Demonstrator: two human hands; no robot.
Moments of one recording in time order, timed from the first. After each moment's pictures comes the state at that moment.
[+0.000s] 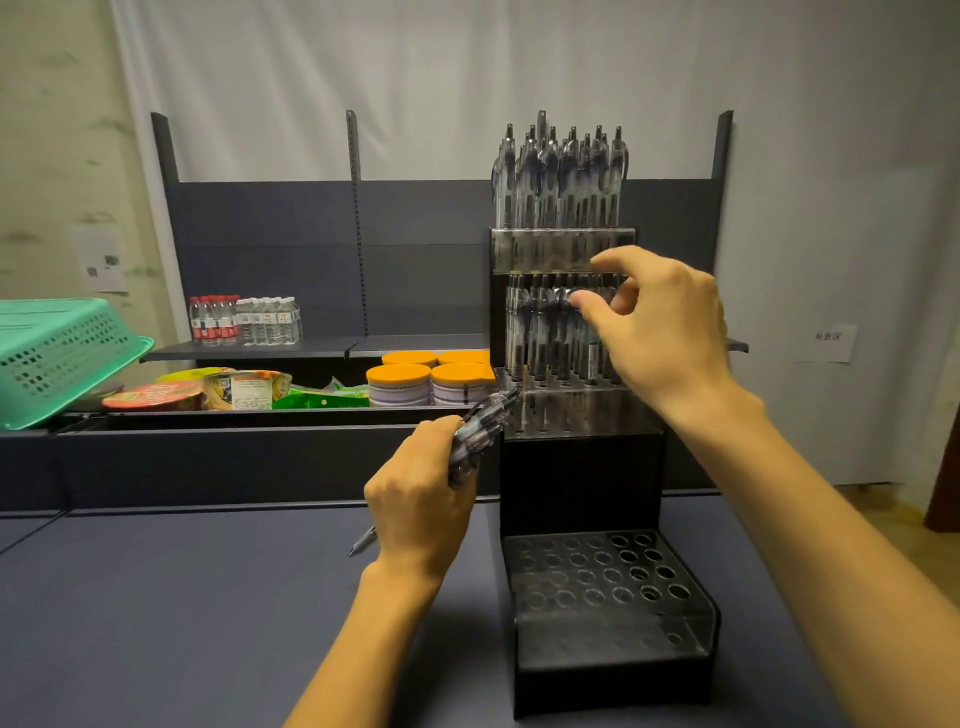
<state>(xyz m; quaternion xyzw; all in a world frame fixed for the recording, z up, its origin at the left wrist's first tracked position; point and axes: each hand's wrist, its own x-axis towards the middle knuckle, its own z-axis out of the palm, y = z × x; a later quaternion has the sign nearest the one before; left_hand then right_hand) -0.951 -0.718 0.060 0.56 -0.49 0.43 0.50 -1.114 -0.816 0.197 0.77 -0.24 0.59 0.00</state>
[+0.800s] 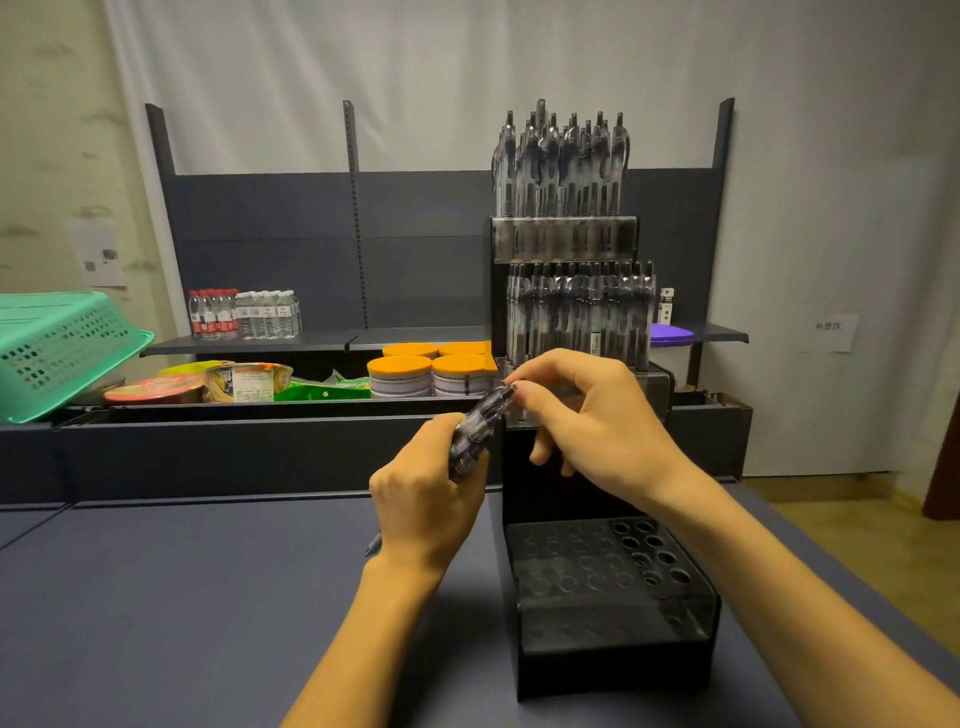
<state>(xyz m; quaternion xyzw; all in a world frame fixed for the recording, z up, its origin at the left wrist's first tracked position) -0.952 -0.715 0.055 0.59 -0.50 0.39 0.49 -1.108 -0.780 0.140 0.84 -0.10 0.42 -0.33</state>
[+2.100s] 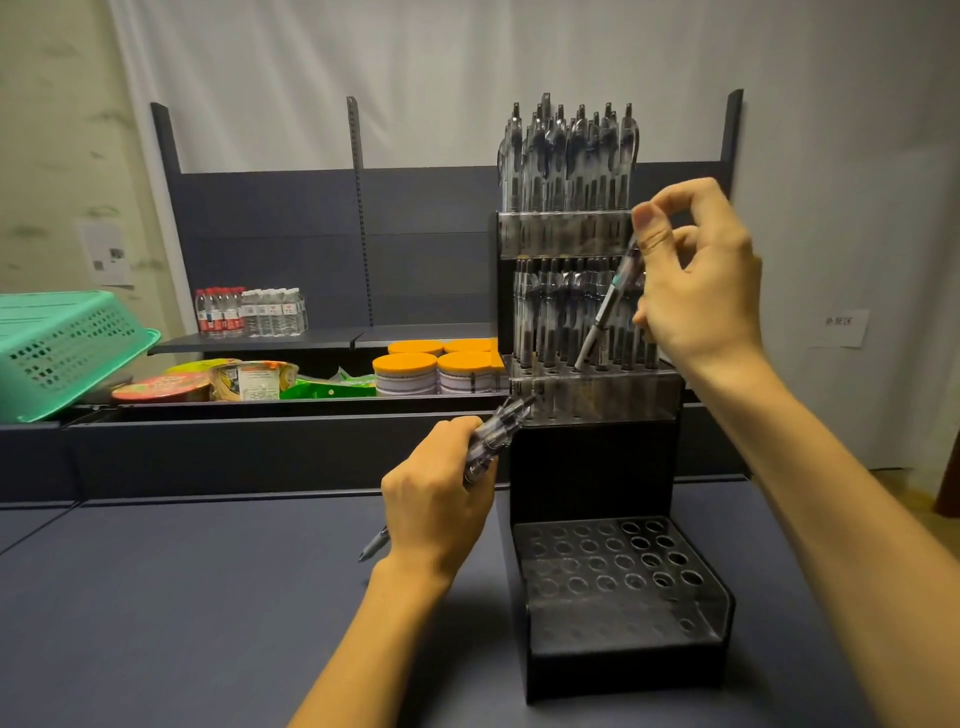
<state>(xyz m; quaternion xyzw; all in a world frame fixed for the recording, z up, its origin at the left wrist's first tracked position) -0.954 -0.716 0.054 0.56 -0.53 0.41 0.49 -1.118 -0.816 0.206 0.71 -0.16 0.66 -0.16</state>
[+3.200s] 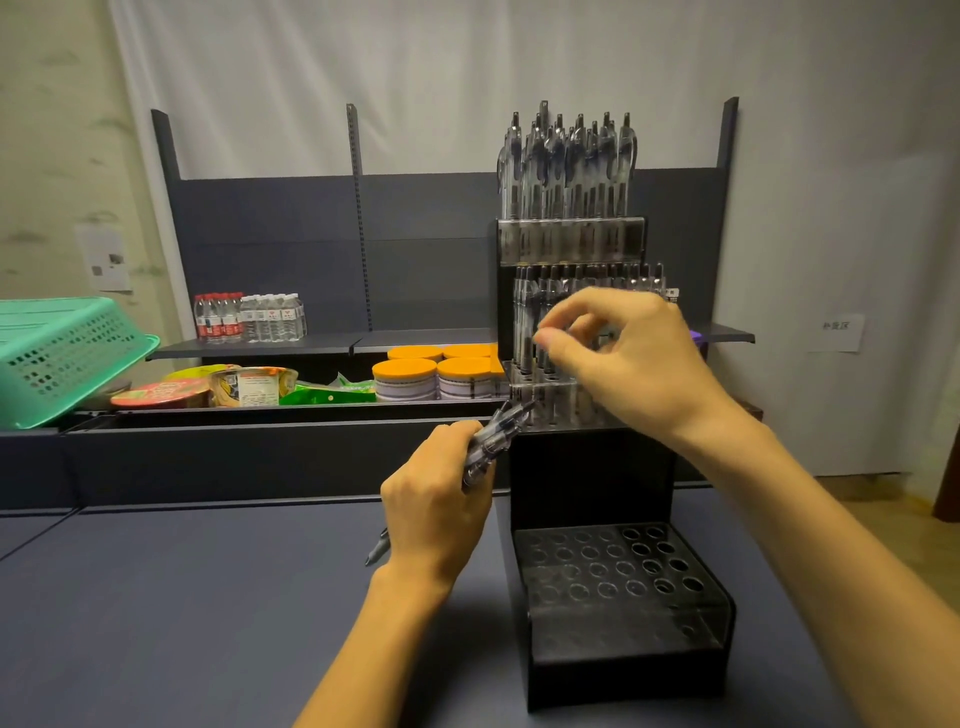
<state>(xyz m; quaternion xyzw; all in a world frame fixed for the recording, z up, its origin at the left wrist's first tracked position) -0.952 -0.716 0.054 0.56 -0.53 0.39 0.50 -1.110 -0.796 0.179 0.85 -0.13 0.50 -0.15</state>
